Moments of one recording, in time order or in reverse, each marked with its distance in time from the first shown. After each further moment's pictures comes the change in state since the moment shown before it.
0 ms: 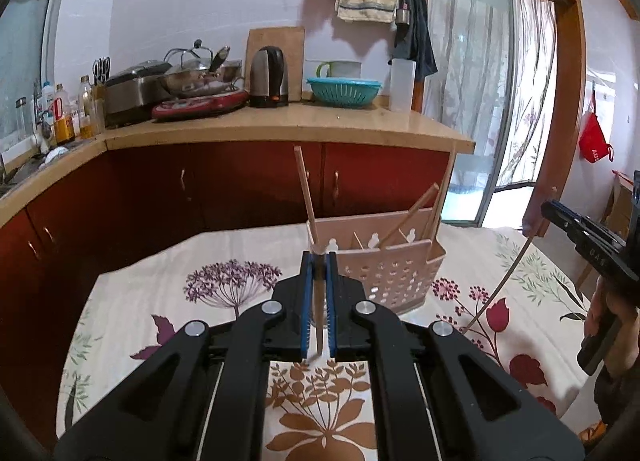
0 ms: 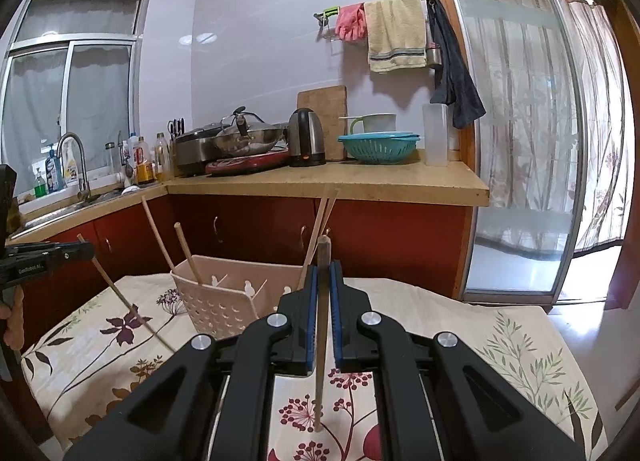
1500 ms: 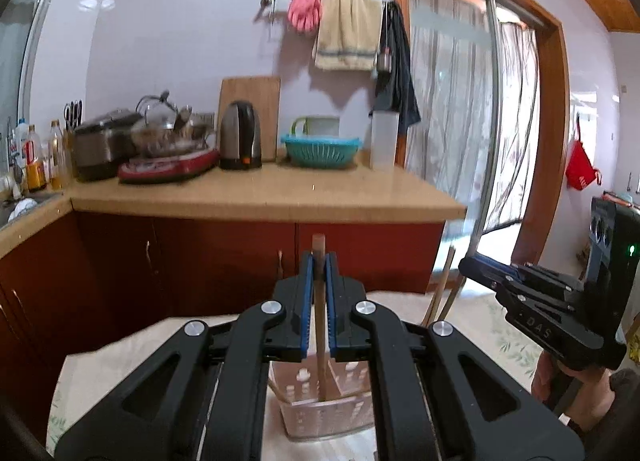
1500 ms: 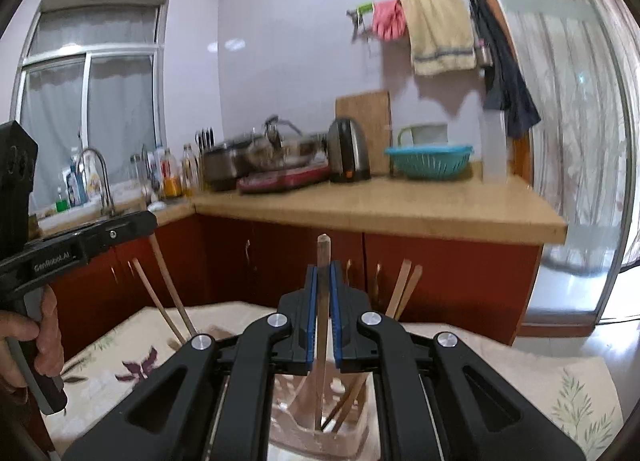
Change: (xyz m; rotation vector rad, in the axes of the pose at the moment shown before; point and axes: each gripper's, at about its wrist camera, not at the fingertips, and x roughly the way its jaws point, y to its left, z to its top) left arm 0.060 -0.021 0.072 0.017 -0.160 -0.065; right arm 0.094 0.030 0.047 0.001 0.002 0.152
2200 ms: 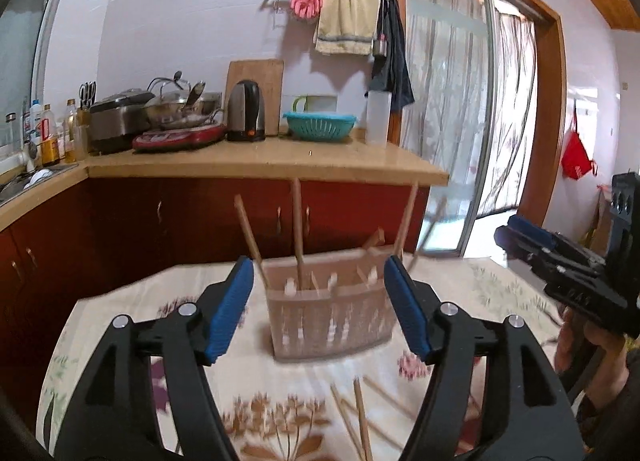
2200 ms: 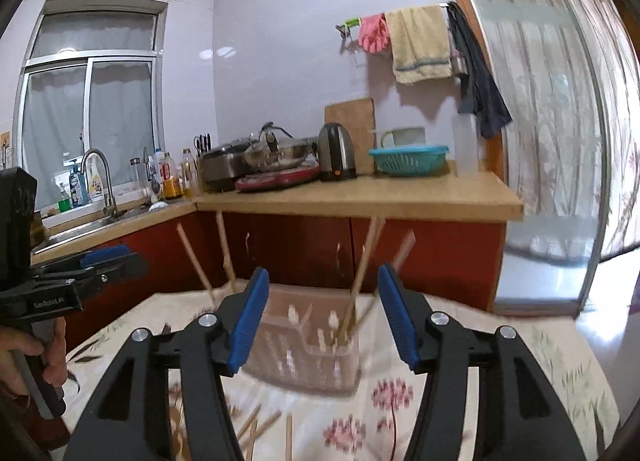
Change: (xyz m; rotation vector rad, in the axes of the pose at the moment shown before) left arm -0.077 -0.022 -0.057 -0.016 0.055 0.017; right arm -0.099 0.008 -0.038 0.023 -0.017 -0.050
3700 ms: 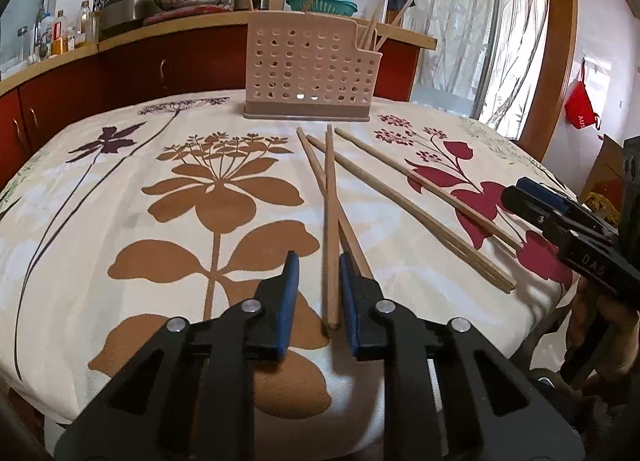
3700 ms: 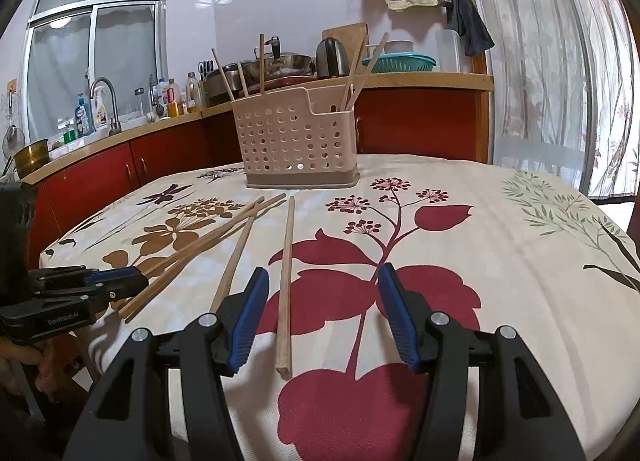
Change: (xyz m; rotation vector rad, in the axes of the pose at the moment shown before) left arm -0.029 -0.044 -0.229 -0.068 0.251 -0.005; right arm -0.063 0.009 -0.193 -0.012 0.180 -0.021
